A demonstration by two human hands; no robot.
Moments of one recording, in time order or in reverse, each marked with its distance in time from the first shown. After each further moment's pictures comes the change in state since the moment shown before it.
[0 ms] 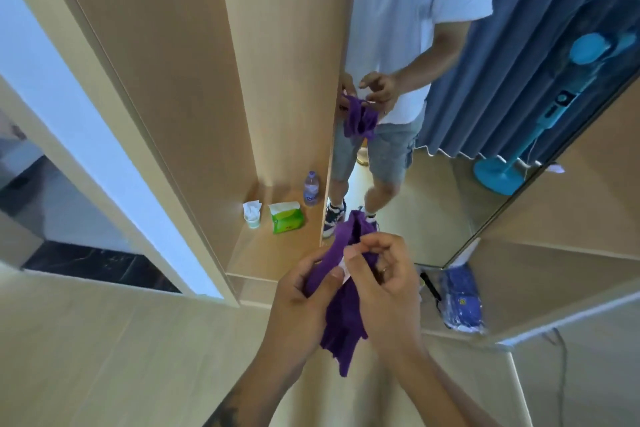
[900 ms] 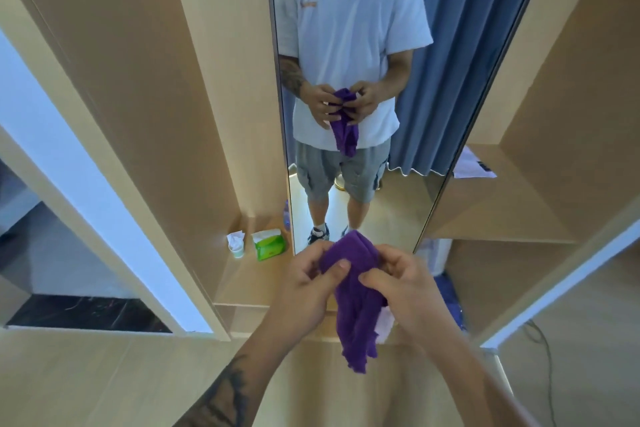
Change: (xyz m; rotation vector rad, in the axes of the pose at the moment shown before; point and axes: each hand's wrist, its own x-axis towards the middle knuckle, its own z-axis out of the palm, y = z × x) left_hand -0.039 0.040 0.068 0.162 -0.265 0.215; right_hand -0.017 -0.072 -0.116 -0.007 -0.260 0.196
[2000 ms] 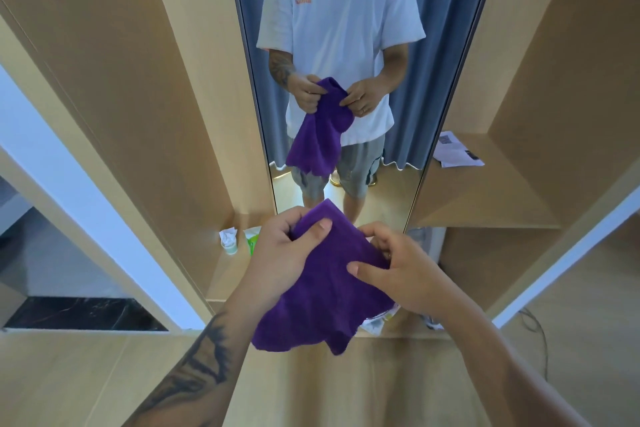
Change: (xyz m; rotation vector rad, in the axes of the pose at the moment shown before) left_hand 0.018 0.017 0.015 0.199 0.101 -0.059; right_hand 0.010 0.007 -0.056 -0.410 -0.211 -0.056
